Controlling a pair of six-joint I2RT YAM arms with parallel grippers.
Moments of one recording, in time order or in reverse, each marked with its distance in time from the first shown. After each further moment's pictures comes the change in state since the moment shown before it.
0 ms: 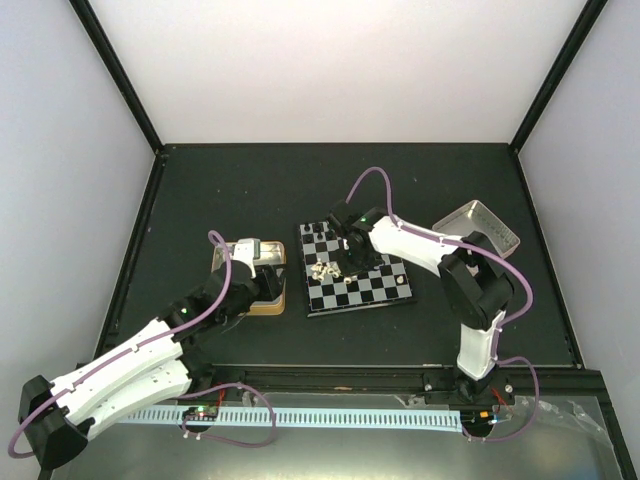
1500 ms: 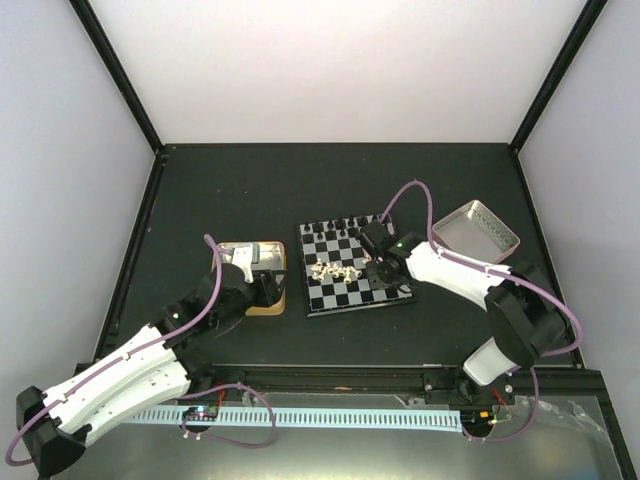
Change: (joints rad) left arm 0.000 -0.074 0.000 -0.052 0.096 0.002; right arm -0.035 -0.322 -0.363 0.107 0.141 0.117
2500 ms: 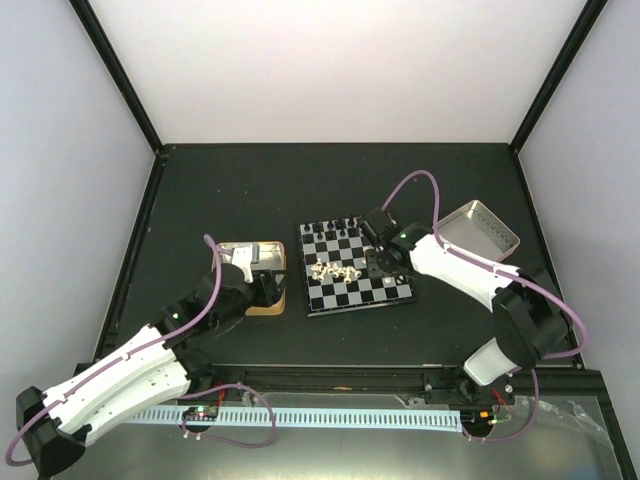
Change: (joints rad) left arm 0.000 0.005 0.000 0.000 0.001 0.000; right arm -0.026 -0.002 0.072 -0.020 0.017 -0.002
